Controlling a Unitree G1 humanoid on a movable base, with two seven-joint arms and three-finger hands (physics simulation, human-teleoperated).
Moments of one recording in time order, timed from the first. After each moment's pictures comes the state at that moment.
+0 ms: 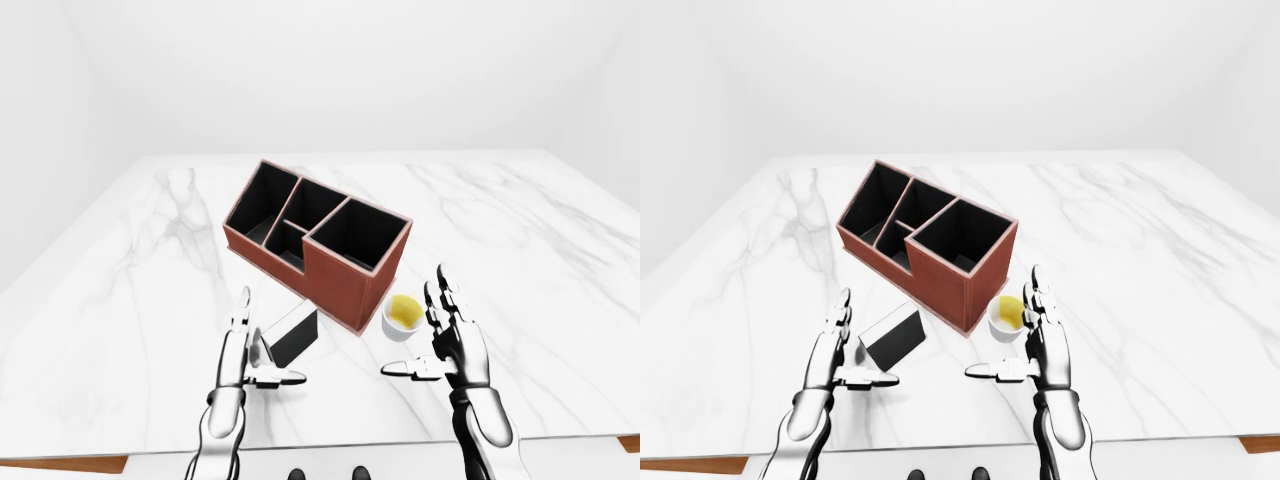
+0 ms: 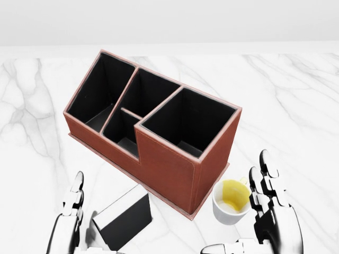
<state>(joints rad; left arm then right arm) 0.19 0.02 -0.02 0.03 0.21 -0.09 0.01 0.31 0.01 -0.02 -0.28 0.08 -0.09 0.10</state>
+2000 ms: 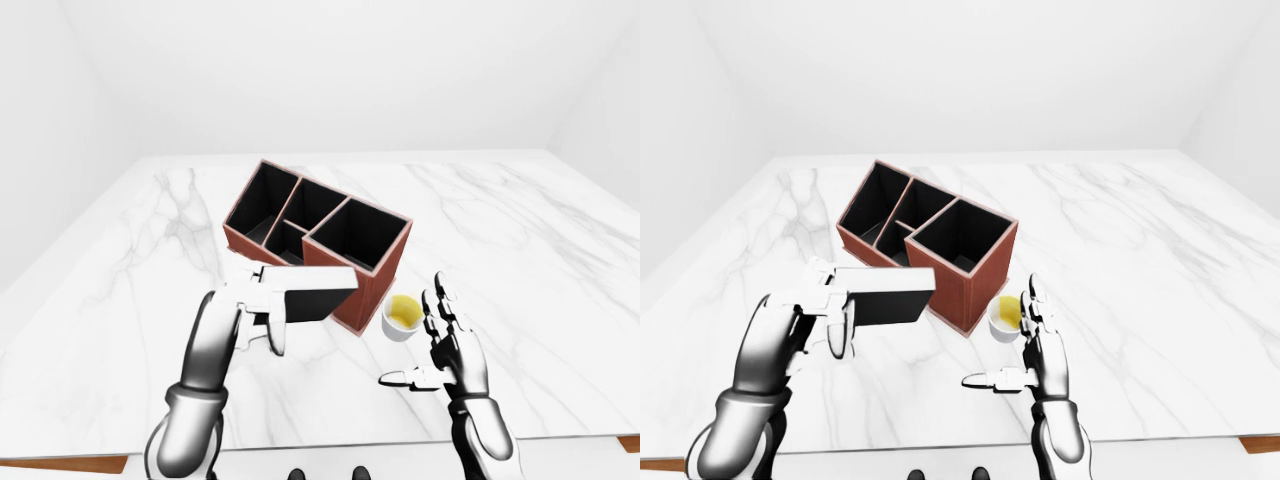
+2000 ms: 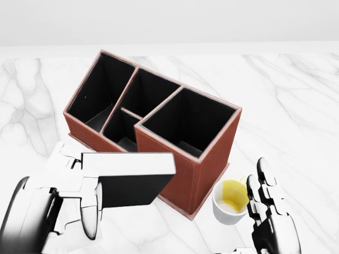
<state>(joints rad) 0.26 0.05 -0.12 -0.78 0.29 0.09 -0.18 0.37 0.00 0.01 -0.30 0.09 -0.09 0.08</state>
